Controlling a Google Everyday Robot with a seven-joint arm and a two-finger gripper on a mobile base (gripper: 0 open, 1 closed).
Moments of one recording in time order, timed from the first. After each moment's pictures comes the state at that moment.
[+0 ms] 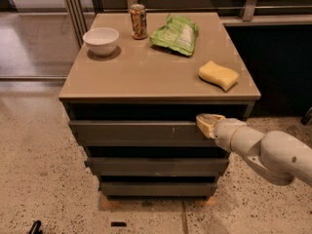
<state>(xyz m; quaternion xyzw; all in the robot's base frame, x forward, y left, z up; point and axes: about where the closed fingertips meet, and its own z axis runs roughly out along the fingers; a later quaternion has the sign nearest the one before) 0.595 -0.162 0.702 -0.24 0.78 0.17 0.55</state>
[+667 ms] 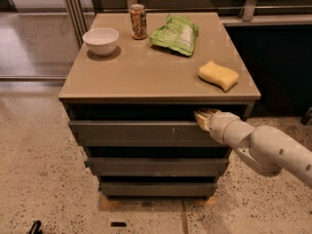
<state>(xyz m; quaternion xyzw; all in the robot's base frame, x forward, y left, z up) 0.633 -0.163 0.698 -0.22 0.77 0.15 0.57</state>
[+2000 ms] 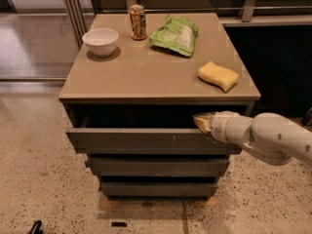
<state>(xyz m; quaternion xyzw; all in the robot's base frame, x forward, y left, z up) 0.618 -0.153 0.687 -0.25 0.82 0.17 0.49</state>
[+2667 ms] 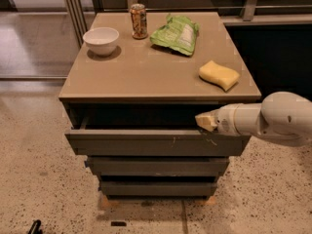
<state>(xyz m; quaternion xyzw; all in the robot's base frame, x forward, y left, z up) 0.585 -0.159 0.713 -0.26 0.86 0.20 0.40</state>
